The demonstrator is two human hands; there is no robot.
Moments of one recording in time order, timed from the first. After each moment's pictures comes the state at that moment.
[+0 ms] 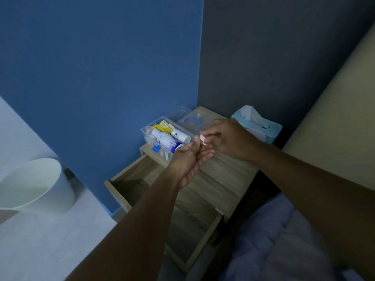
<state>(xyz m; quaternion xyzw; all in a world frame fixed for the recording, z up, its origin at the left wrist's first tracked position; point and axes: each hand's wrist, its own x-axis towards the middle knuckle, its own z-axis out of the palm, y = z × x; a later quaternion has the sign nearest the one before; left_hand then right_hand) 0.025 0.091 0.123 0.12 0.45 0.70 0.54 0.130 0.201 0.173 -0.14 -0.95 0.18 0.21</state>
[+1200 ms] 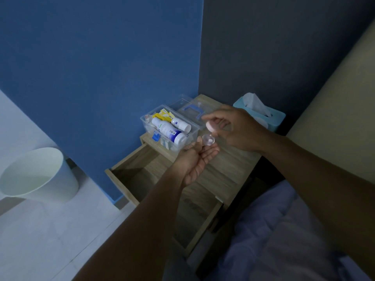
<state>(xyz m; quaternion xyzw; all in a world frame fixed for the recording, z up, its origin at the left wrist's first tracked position) 0.043 0.089 0.099 0.05 0.40 0.70 0.58 0.149 0.207 0.166 -0.17 -0.92 0.27 0.21</state>
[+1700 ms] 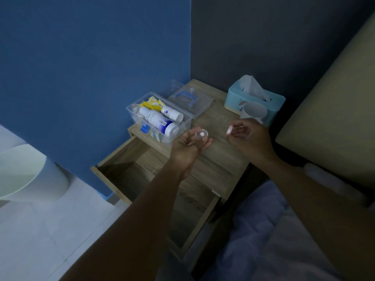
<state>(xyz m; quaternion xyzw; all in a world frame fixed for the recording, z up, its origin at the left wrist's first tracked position) 0.038 0.117 0.051 0.14 0.48 0.71 0.50 0.187 0.225 0.064 -0.42 -0.74 0.41 0.33</state>
